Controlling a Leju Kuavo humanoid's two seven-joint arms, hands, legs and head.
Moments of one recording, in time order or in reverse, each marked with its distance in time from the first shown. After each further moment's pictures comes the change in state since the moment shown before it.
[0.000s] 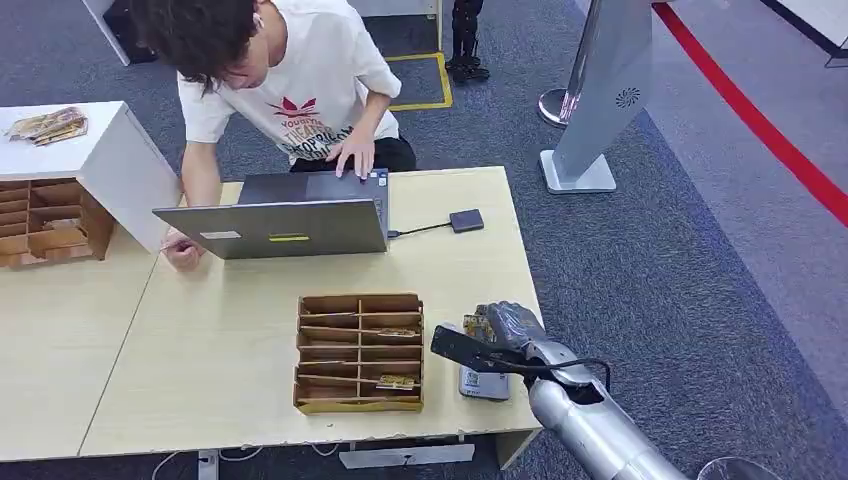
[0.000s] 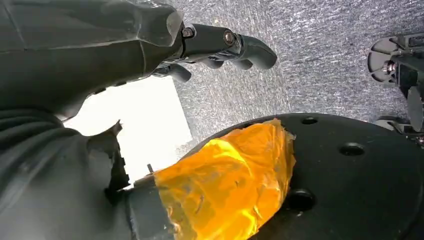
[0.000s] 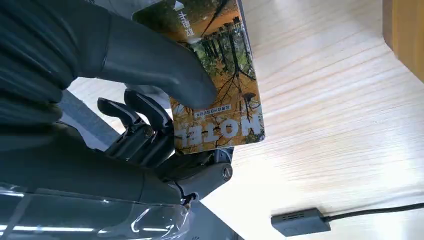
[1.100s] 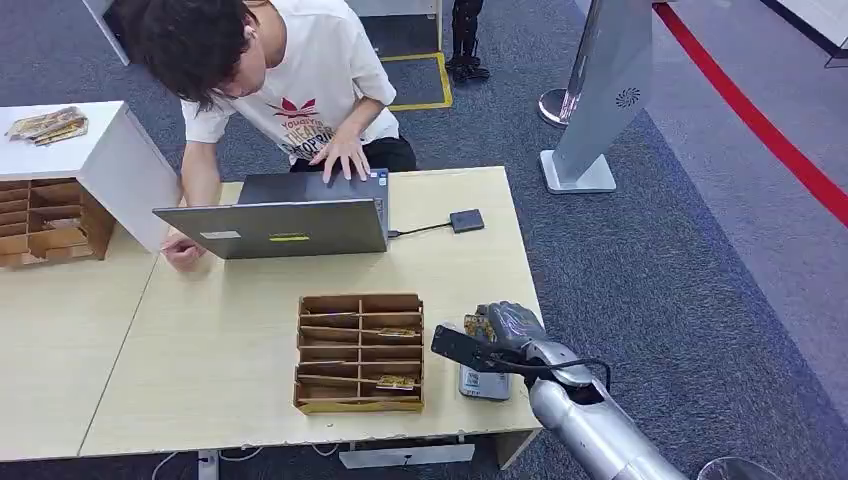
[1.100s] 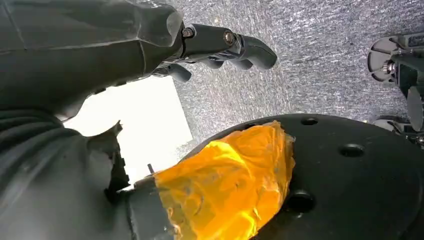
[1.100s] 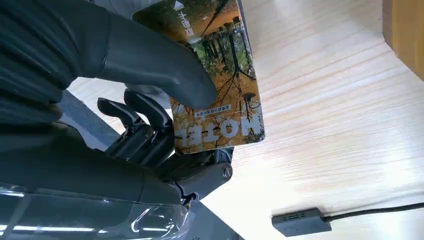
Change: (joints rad) left arm 0.000 0.003 0.000 0.000 0.001 -0.005 -0.003; right arm 0.002 0.000 -0.005 -0.001 0.000 -0.001 0.000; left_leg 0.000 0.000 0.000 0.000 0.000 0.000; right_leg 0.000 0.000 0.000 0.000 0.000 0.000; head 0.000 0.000
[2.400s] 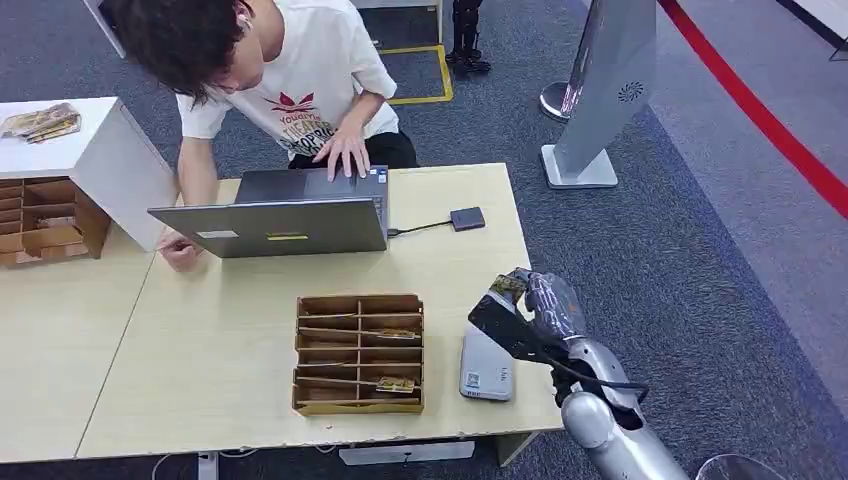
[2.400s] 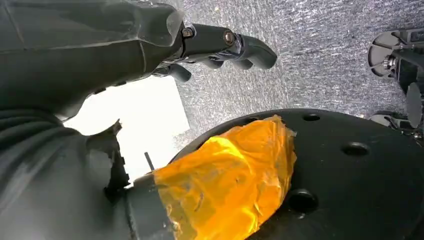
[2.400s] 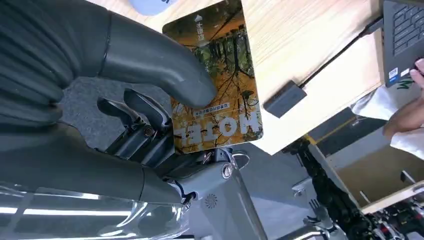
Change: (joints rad) left arm 0.010 -0.010 0.000 0.000 0.045 0.007 -0.018; right arm 0.181 -0.024 -0.198 -0.440 -0.032 -0.177 -0.030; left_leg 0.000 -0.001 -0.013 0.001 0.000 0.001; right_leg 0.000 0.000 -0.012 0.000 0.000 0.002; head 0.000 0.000
